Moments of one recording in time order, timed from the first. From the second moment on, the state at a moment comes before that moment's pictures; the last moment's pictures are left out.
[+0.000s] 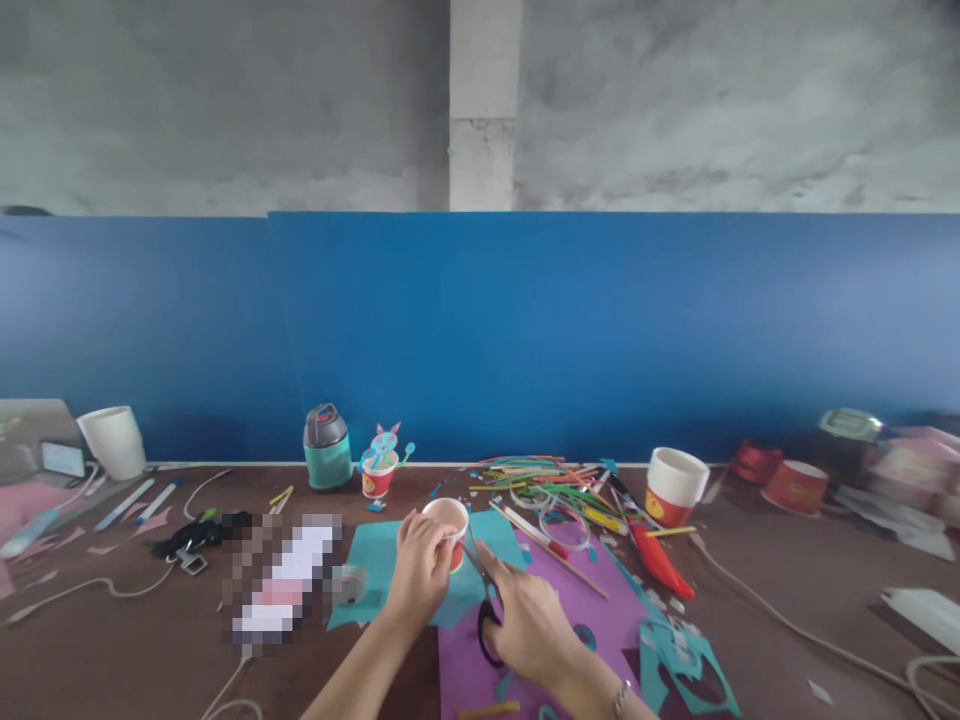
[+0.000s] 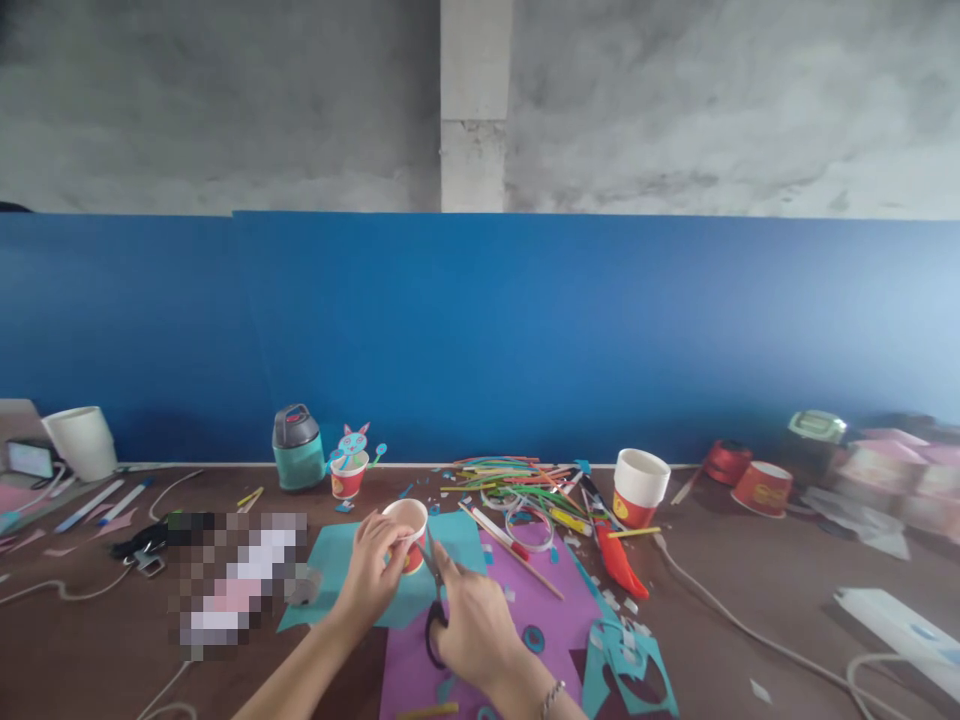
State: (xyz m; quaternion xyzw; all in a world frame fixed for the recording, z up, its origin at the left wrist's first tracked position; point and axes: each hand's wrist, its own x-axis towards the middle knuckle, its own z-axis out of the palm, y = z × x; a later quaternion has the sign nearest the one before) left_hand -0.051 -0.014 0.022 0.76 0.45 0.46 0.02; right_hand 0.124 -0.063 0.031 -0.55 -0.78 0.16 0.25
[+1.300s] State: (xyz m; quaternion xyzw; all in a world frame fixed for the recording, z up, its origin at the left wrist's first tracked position) left_hand -0.049 -0.012 0.020 0.66 0.54 0.49 0.18; right_hand 0.146 -0.051 0.033 -0.59 -0.78 -0.07 0.20
